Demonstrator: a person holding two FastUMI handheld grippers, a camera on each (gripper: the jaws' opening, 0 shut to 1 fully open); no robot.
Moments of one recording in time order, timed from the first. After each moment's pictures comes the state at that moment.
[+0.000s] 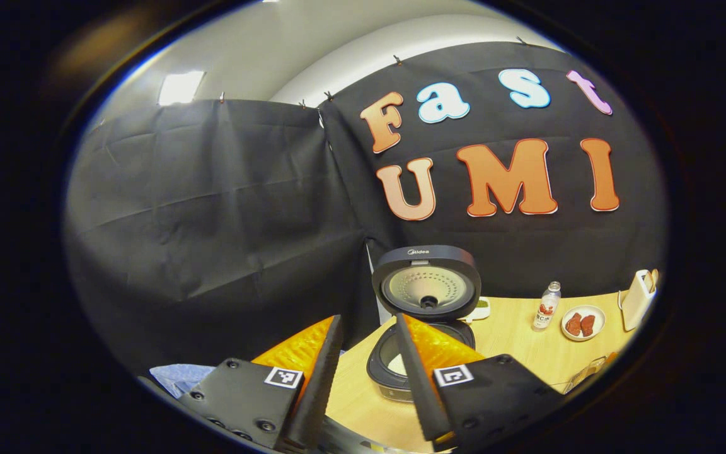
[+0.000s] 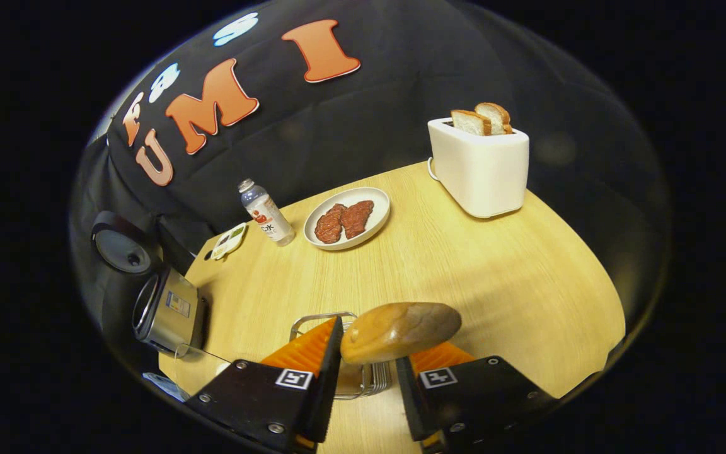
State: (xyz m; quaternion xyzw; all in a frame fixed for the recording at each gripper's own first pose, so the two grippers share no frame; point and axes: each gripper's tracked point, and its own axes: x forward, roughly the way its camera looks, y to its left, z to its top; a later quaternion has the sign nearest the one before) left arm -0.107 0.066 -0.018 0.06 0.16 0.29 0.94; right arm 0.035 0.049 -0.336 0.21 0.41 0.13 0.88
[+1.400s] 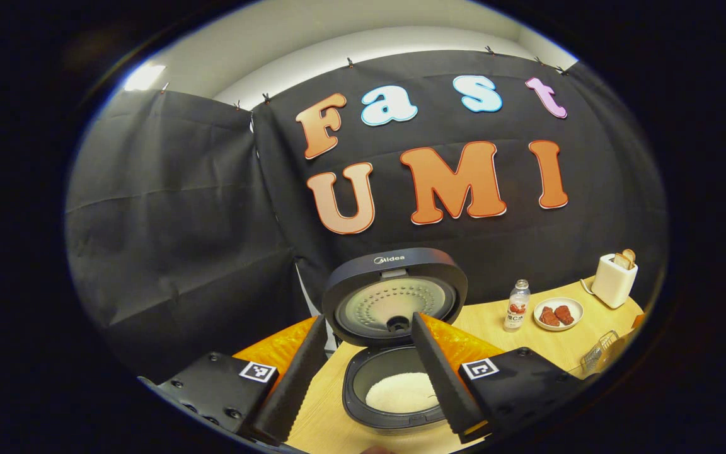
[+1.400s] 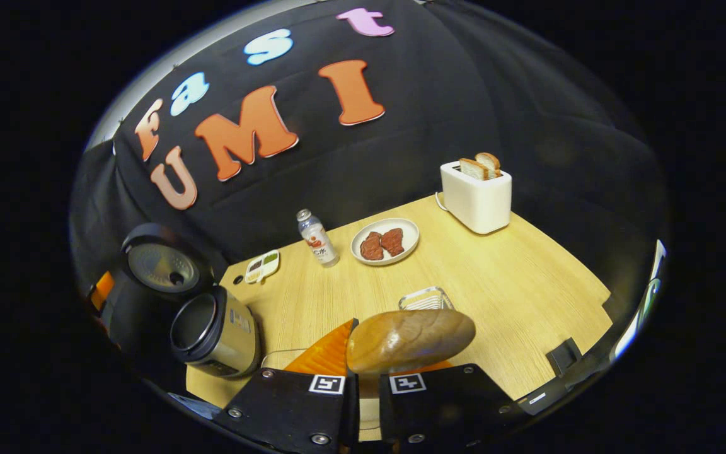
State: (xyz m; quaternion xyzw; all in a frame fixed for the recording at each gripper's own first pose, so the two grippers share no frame) left arm -0.005 0.135 -0.079 0.05 0.12 0.10 0.99; right arm -0.066 0.128 -0.194 0.19 0.35 0.08 0.91
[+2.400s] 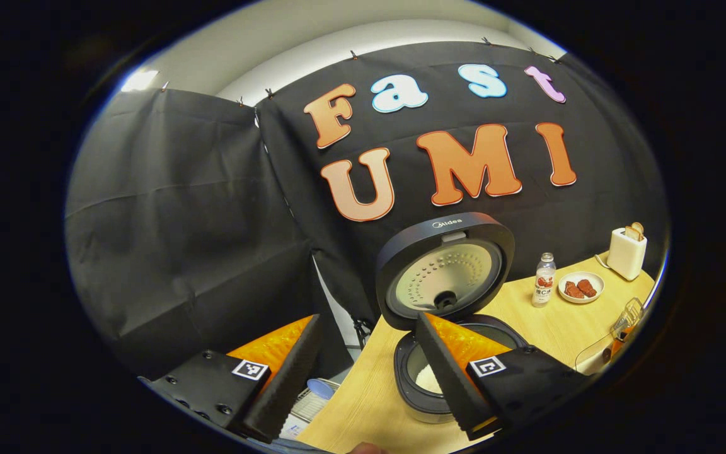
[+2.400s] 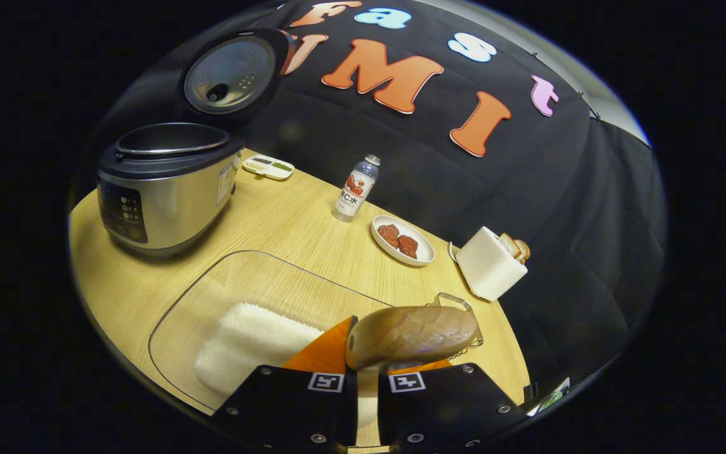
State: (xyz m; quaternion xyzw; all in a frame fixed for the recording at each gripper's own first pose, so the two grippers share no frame) left arm -0.024 0.208 -0.103 0.08 0.14 0.11 0.98; right arm -0.091 0.211 -0.274 -0.16 0.28 0.08 0.94
